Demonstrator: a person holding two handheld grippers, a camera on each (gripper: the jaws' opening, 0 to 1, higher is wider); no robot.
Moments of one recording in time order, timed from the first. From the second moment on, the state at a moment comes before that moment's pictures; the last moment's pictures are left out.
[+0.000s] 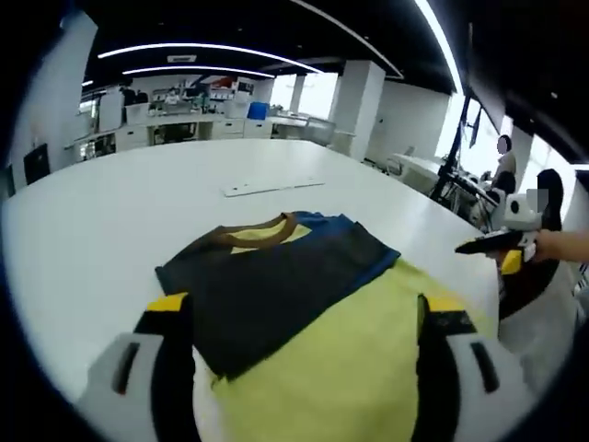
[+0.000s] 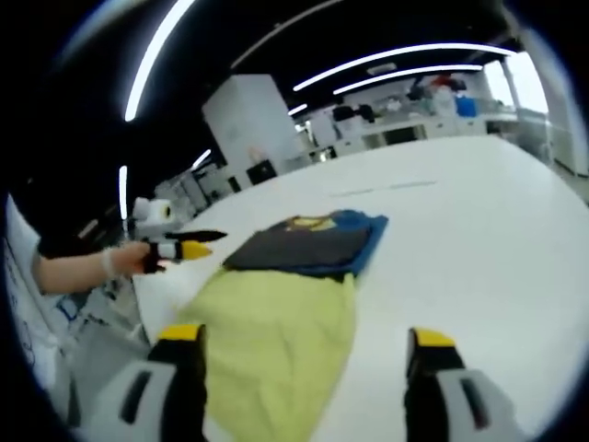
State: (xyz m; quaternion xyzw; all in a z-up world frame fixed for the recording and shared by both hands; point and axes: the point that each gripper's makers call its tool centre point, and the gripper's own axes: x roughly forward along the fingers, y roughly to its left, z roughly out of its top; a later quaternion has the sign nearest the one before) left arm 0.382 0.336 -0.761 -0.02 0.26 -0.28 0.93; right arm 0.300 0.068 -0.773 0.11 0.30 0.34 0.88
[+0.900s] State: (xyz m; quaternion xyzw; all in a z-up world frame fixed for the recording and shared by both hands) left arm 0.233 0.369 -0.786 0.03 0.33 -0.33 0.88; right arm 0.269 0.061 -0.780 0.06 0.32 0.35 0.88
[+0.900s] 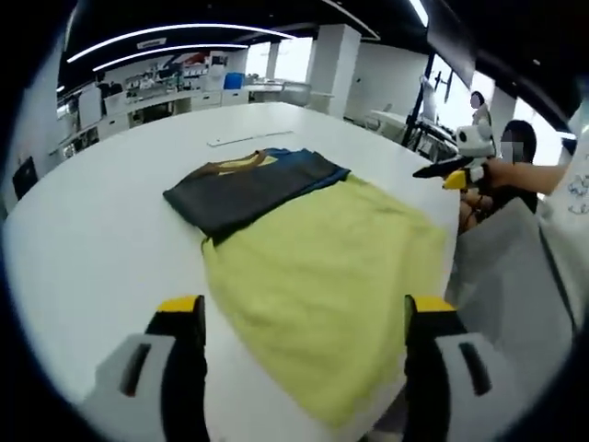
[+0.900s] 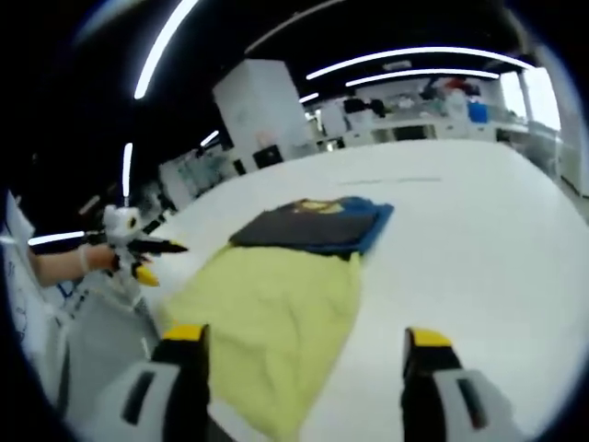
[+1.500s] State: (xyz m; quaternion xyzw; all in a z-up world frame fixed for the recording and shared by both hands) left arm 0.192 0.378 -0.805 -0.01 0.38 -0.30 0.88; right arm 0.230 0.047 -0.810 0.01 0.37 0.35 0.86
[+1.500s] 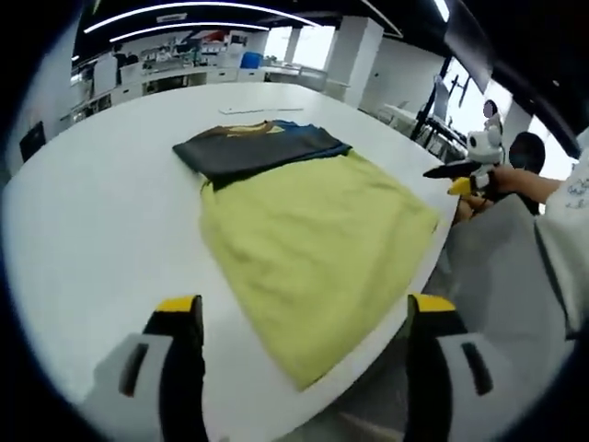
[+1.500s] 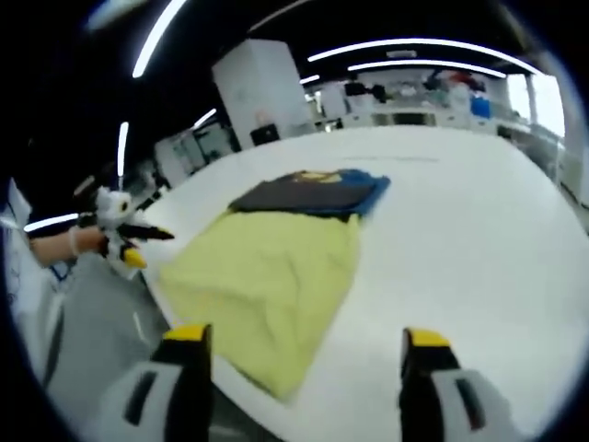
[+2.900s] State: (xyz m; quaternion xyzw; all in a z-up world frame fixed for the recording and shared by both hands) left arm 0.149 0.406 -0.842 -0.09 0.47 -0.21 0.85; right arm 0.193 0.057 -0.840 0.06 0.46 0.35 0.82
